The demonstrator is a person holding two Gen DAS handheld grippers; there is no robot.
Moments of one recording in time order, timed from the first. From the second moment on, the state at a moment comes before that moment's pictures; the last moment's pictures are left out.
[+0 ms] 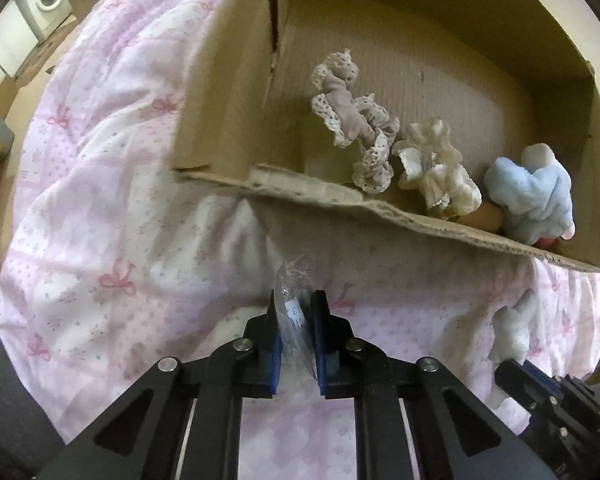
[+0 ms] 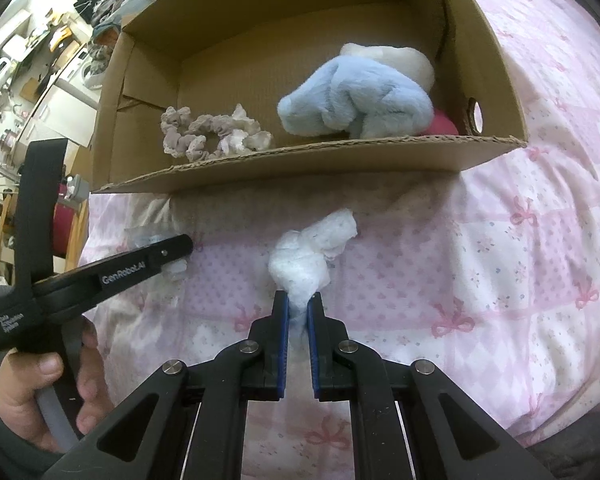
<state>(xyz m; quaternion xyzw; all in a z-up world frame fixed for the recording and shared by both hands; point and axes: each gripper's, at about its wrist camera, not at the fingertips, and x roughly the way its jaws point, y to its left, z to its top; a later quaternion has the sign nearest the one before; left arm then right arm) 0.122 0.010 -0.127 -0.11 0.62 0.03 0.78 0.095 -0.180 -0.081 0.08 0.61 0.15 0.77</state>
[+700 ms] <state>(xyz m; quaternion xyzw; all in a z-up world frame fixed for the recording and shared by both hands) 0.059 0.013 -0.049 -0.08 0.55 0.04 0.83 0.078 -0.185 -0.050 0.09 0.56 0.17 0.80</state>
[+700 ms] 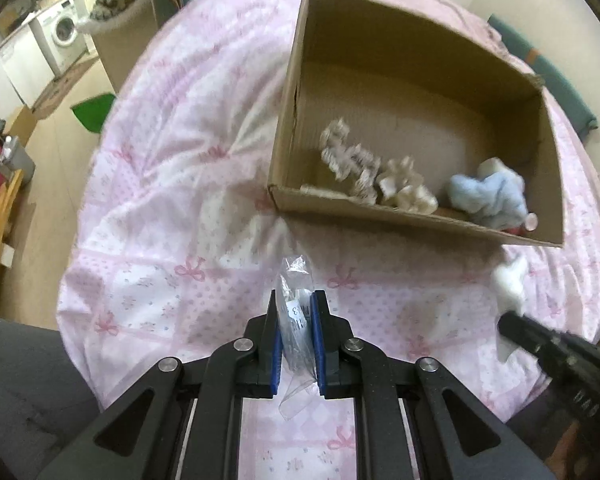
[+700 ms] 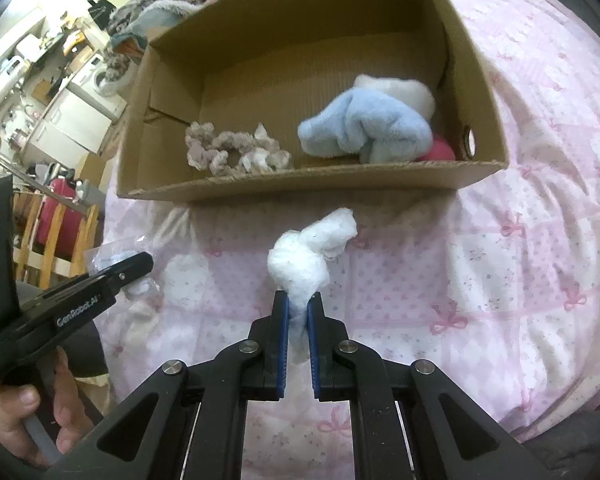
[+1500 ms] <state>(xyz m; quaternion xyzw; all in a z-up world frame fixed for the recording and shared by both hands) 0.071 -0.005 0.084 -0.03 0.39 -0.03 0.92 0.079 -0.226 0.066 0.13 0.40 0.19 0.89</state>
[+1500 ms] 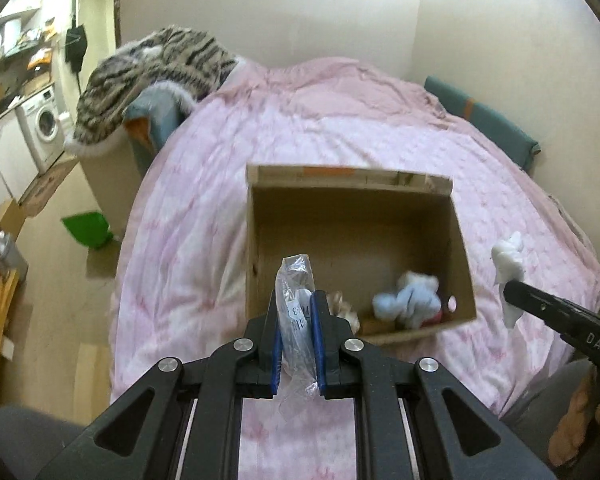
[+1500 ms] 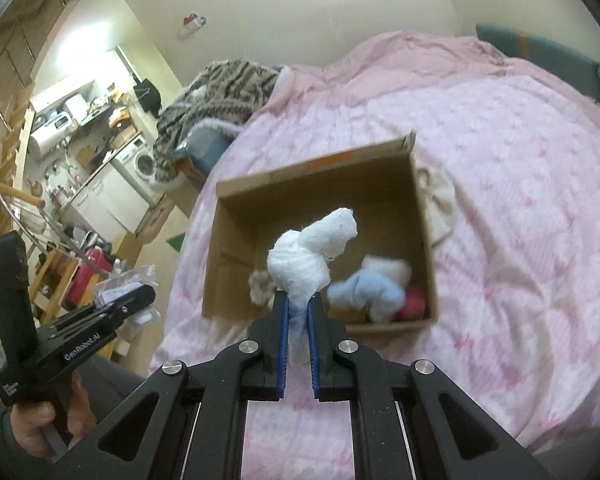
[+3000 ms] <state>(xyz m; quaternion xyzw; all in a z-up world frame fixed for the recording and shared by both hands) 0.155 -0.030 -0.023 -0.01 0.46 -0.04 0.89 0.154 -0.194 -0.029 0.09 0.52 0.19 0.82</state>
